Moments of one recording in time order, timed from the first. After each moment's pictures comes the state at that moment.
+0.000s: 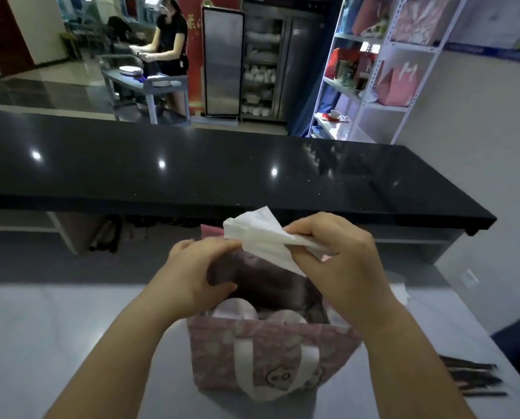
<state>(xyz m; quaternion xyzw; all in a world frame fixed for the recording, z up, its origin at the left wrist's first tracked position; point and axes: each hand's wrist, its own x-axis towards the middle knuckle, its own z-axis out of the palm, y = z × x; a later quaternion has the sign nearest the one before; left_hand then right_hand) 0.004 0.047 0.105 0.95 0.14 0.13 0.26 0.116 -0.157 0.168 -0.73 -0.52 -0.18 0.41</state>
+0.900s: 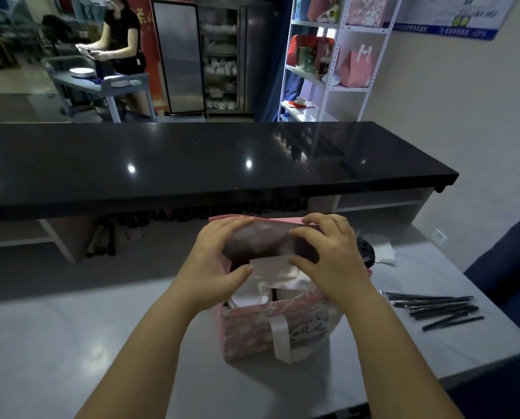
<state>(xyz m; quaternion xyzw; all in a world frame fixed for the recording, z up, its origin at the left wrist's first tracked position) -0.021 0.053 0.080 0.89 -0.01 0.23 0.39 0.091 -0.155 0.088 -0.87 -0.38 -0.21 0.25</state>
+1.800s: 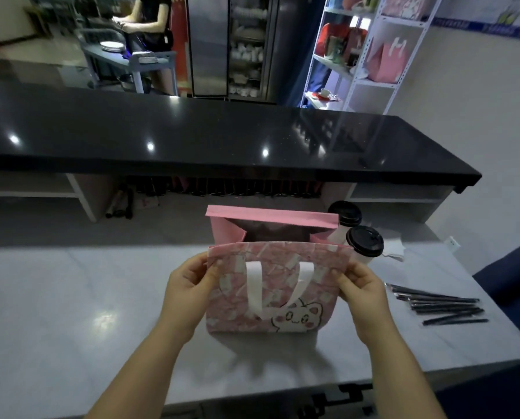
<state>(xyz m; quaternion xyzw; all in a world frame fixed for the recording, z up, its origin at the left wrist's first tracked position) -0.087 0.021 0.008 0.62 0.22 0.30 0.69 0.073 -0.212 -0.003 -0.68 -0.11 0.11 0.71</state>
